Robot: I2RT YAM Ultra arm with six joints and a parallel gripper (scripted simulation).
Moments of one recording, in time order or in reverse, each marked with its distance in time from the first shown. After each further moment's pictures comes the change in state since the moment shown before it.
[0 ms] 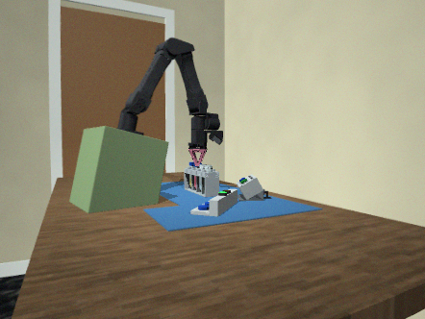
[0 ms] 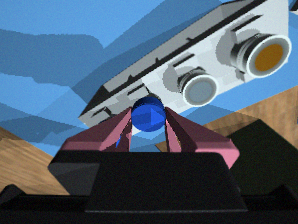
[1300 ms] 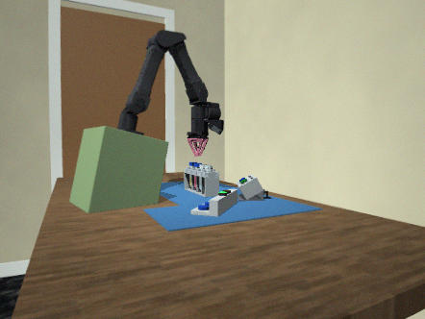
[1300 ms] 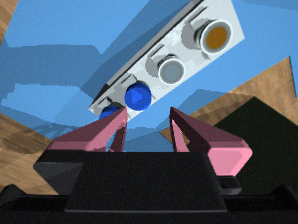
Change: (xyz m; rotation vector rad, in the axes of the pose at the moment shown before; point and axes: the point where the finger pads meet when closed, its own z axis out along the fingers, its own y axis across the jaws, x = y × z) arm -0.002 -0.014 -0.043 -0.009 0.006 0.146
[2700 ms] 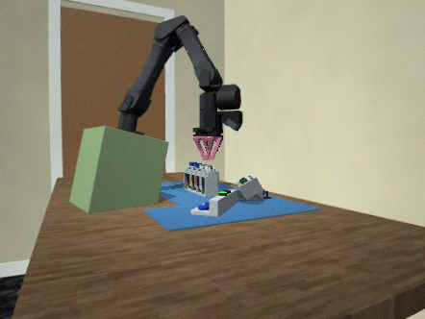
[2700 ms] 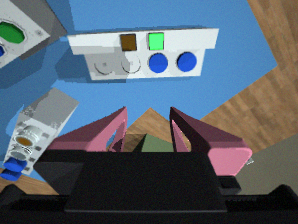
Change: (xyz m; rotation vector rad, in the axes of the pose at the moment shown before) arm -0.122 -0.282 -0.002 0.008 -0.006 0.128
